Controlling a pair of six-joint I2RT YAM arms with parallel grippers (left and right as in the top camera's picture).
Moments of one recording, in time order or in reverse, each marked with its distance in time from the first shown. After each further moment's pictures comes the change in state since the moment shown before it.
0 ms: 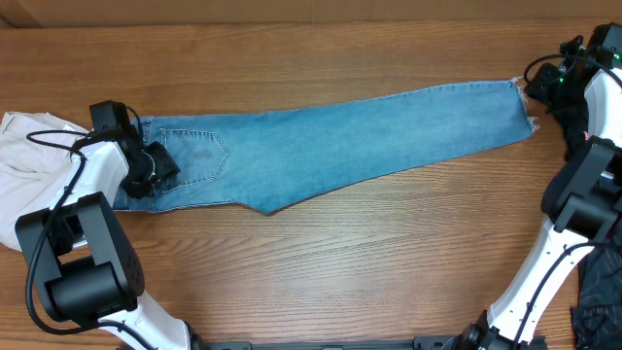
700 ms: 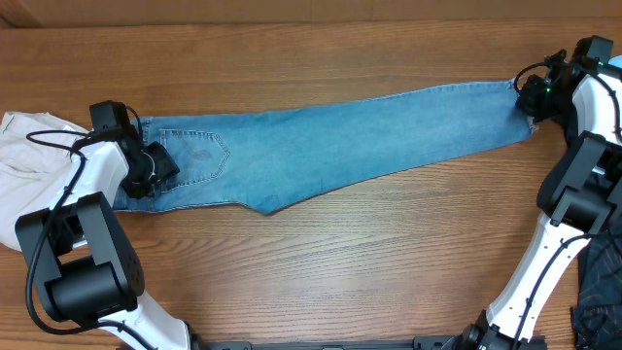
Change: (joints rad) left arm 0.000 0.000 0.000 0.000 -0.004 0.000; right arm 0.009 0.074 0.002 -0.009 -0.013 0.016
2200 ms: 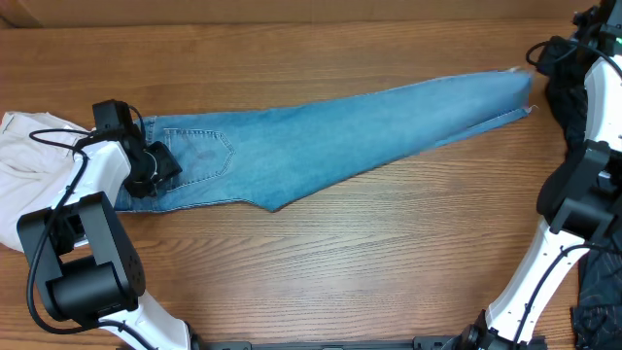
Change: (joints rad) left arm -0.011 0.000 0.000 0.000 0.005 0.000; right arm 0.025 -0.116 0.093 0.057 0.138 0.076
